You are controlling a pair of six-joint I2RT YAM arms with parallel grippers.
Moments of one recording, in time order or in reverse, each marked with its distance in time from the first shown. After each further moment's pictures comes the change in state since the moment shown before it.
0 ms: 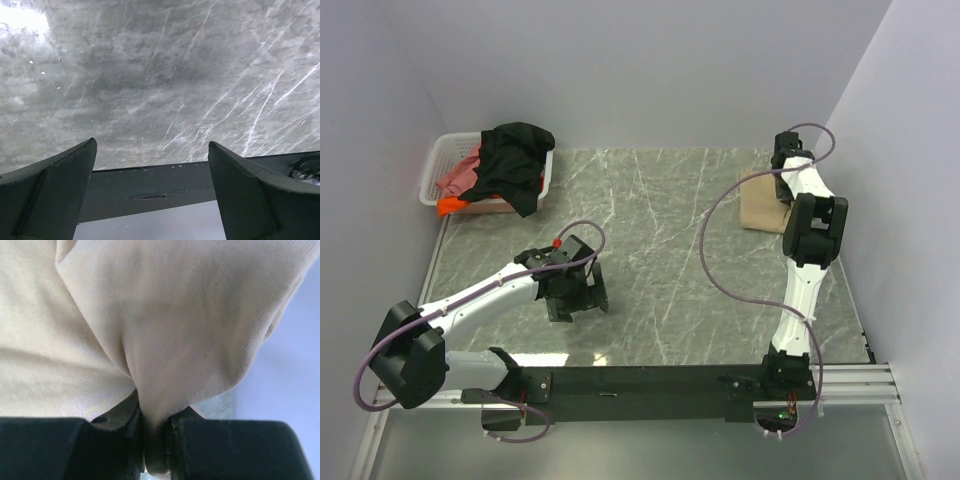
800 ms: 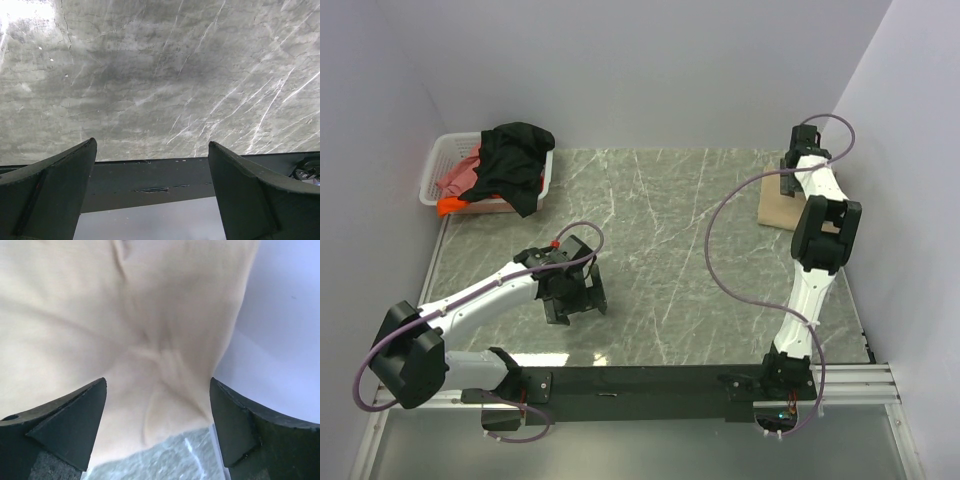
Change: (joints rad) left arm 0.000 0.001 0.011 -0.055 0.000 -0.017; right arm -0.062 -0.069 -0.016 0.093 -0.005 -0.034
